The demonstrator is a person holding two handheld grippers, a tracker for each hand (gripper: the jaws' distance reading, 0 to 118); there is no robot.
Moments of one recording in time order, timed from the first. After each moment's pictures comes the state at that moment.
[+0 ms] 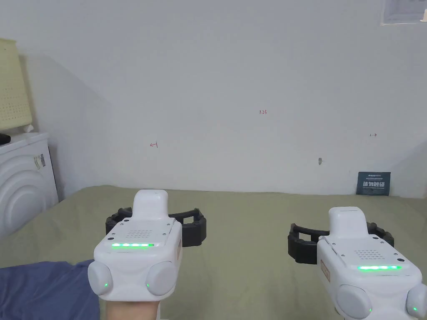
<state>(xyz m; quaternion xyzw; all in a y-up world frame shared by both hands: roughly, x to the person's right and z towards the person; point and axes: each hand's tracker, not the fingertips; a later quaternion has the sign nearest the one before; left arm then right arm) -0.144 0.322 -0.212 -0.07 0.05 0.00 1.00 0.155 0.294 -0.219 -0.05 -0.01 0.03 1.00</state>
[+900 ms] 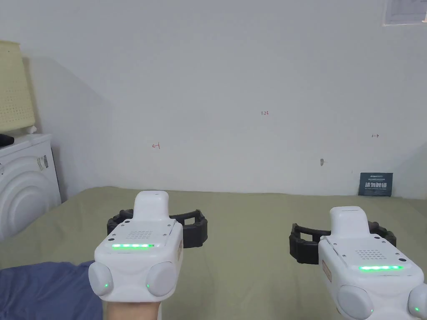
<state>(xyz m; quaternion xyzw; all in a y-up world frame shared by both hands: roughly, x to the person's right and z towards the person) -0.146 0.322 -0.209 -0.07 0.04 0.01 1.00 0.154 0.297 -0.215 -0.04 -0.01 0.04 1.00</state>
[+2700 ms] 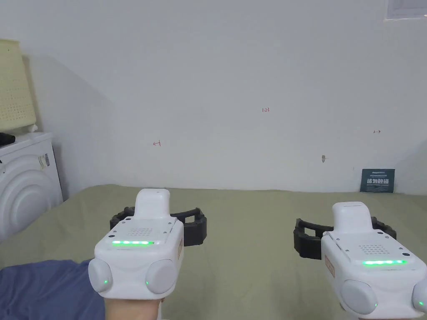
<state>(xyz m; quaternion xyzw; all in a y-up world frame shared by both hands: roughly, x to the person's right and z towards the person) -0.147 0.323 -0.208 -0.08 0.03 0.00 1.00 0.156 0.299 -0.215 -0.05 -0.01 0.04 1.00</state>
